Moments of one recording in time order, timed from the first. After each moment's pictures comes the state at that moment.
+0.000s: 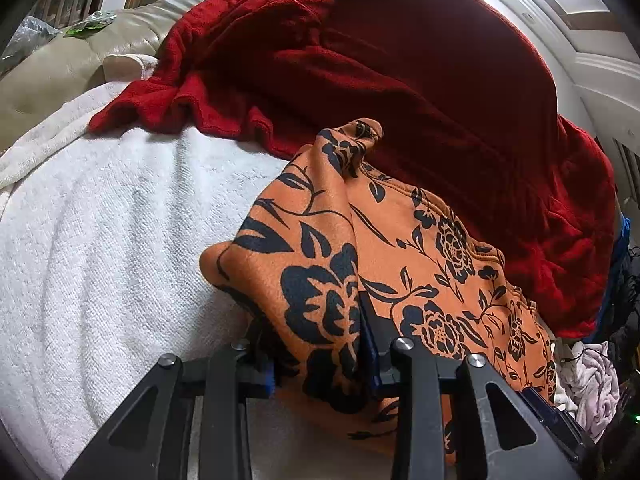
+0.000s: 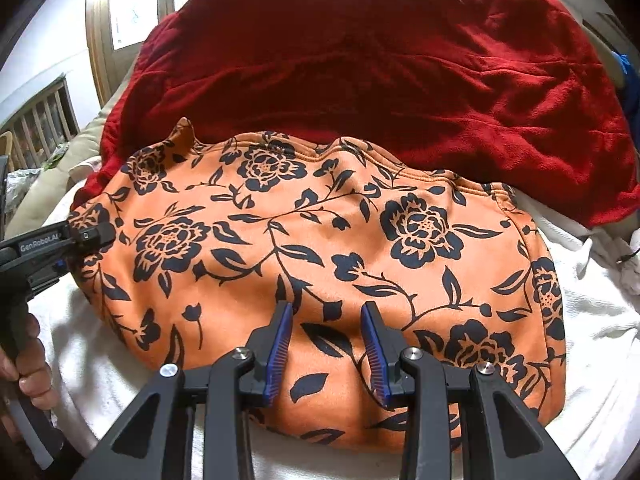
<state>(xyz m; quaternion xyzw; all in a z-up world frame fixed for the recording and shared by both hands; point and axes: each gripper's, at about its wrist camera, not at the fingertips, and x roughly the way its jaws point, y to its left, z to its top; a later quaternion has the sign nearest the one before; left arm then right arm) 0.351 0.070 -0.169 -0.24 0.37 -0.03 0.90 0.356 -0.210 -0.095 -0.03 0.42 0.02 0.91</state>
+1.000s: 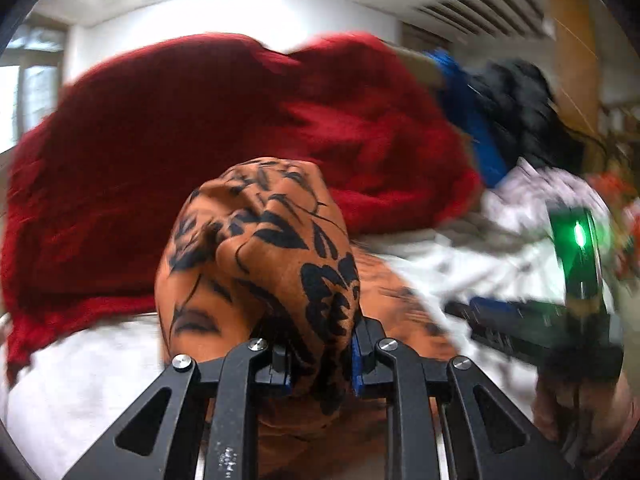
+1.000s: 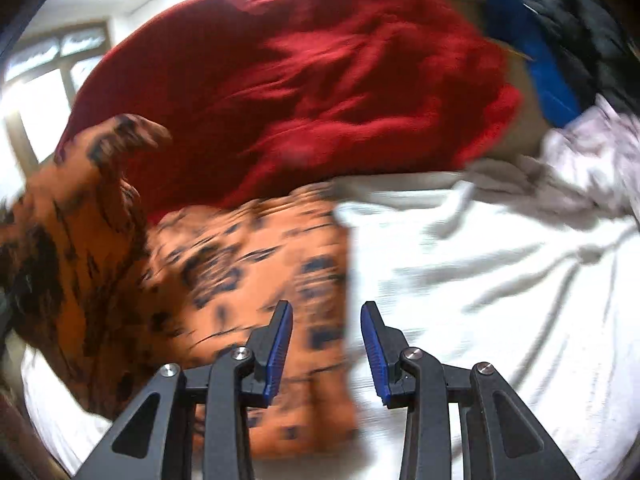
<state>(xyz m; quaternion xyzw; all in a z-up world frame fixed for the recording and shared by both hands) 0.290 -0.213 -0.085 0.09 0.25 -0.29 0.92 0.328 -0.419 -0.067 0.16 0.36 -0.12 0.91</state>
